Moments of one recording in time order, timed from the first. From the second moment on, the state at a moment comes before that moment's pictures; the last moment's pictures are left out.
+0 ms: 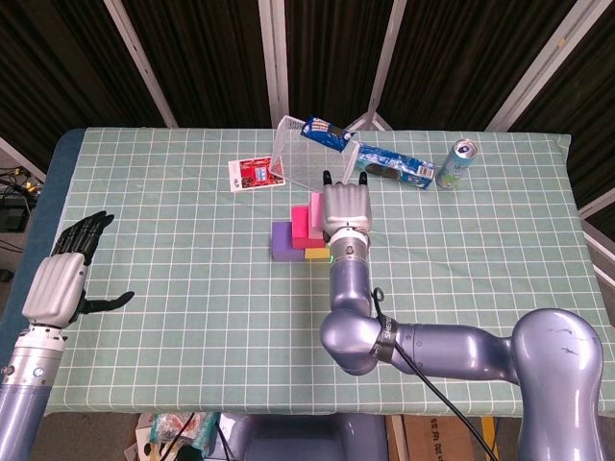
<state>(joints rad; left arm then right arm) -0.34 -1.01 -0.19 -2.15 1.15 1.37 0.24 1.40 -1.53 0.59 -1.58 0.22 1.36 -1.20</state>
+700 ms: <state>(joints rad) -0.35 -1.01 -0.19 -2.14 1.14 1.36 0.24 1.42 -1.56 0.62 -1.54 0.22 1.40 -1.25</state>
